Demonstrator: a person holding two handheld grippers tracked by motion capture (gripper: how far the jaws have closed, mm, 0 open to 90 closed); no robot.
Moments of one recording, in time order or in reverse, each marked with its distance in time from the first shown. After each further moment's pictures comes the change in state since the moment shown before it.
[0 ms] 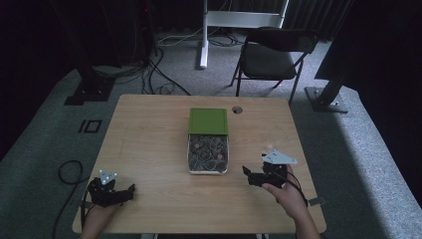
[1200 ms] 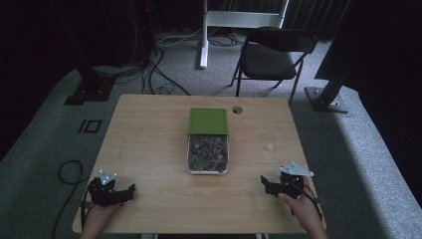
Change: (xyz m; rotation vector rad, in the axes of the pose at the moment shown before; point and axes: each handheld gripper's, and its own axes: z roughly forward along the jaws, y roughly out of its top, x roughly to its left) left arm 0.000 0.000 0.000 0.001 0.000 0.002; right arm -0.038 -0.059 -0.013 0.071 -0.105 0.097
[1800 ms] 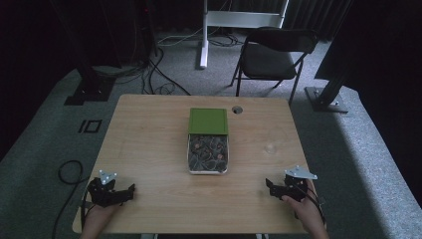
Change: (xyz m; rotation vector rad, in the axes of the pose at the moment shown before) left arm 0.000 0.000 0.000 0.000 0.000 0.000; right arm -0.016 -0.021 0.005 0.035 -0.033 0.045
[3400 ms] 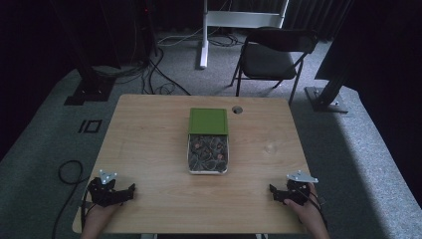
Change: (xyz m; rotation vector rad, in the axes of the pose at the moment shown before) left arm 0.000 0.001 0.000 0.003 -0.001 0.002; right arm -0.015 -0.024 0.010 0.068 -0.019 -0.005
